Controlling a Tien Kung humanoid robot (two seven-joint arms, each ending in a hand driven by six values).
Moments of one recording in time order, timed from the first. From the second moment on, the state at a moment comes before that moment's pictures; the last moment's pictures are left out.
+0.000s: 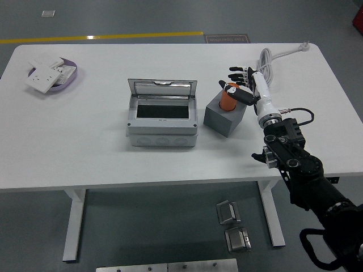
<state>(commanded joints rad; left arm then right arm) 0.07 0.10 -0.84 -0.18 1.02 0.04 0.17 0.65 0.00 1.14 0.58 -1.27 -0.22 0.38</state>
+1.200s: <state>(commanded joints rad) 0.06 0.10 -0.81 -0.18 1.02 0.04 0.15 0.66 0.00 1.06 0.56 -1.27 -0.23 0.37</state>
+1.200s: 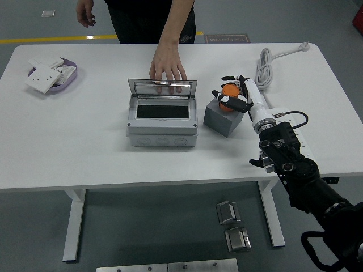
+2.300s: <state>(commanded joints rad) 0.06 0.10 -0.79 -0.18 1.00 0.04 0.13 0.65 0.00 1.02 0.57 -1.25 -0.25 0.36</state>
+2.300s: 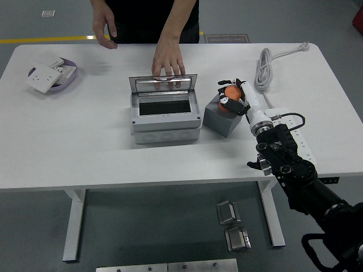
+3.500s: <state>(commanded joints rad) 0.07 0.09 -0.82 -0.18 1.02 0.05 0.13 0.68 0.00 0.98 0.91 -1.55 -0.31 0.16</state>
